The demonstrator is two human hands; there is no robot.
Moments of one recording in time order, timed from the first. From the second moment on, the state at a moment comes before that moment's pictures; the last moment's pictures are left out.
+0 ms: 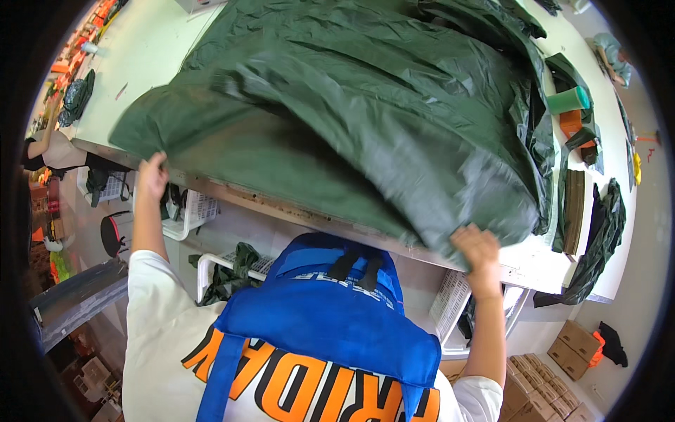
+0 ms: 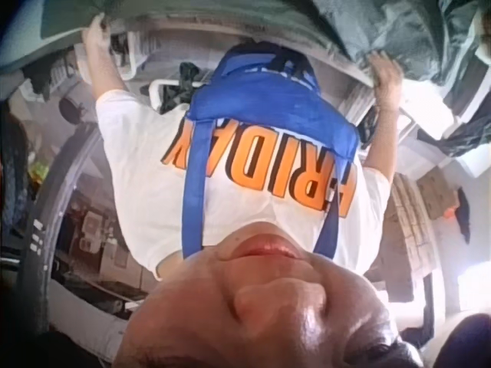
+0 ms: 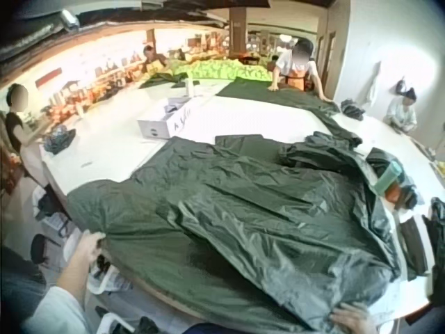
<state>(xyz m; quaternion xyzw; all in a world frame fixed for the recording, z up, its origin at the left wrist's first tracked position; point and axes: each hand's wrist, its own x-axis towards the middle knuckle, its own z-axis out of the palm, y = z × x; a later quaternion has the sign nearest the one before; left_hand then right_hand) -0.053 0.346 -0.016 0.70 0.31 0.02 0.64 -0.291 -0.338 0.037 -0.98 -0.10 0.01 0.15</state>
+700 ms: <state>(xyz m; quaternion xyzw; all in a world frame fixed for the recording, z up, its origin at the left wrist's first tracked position) 0.006 0.018 0.031 0.87 -0.29 0.03 0.40 -0.342 -0.300 -0.018 -0.97 -0.14 0.15 0.12</state>
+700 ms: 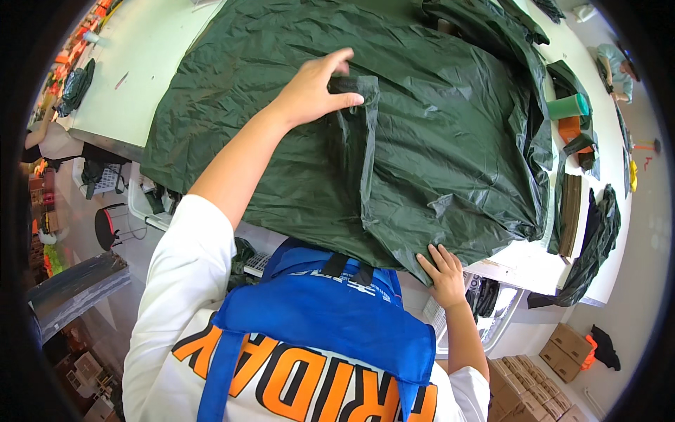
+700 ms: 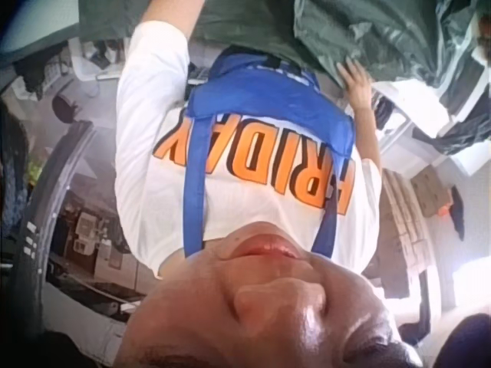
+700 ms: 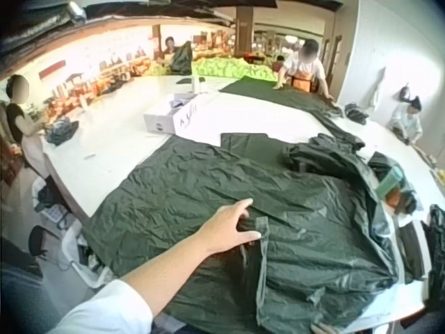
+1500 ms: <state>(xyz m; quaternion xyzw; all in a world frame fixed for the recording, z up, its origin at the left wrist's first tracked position) -0.166 0.324 -0.112 0.48 0.42 0.05 0.77 -0.341 -0.311 -0.037 -0.97 -0.15 0.13 0.13</state>
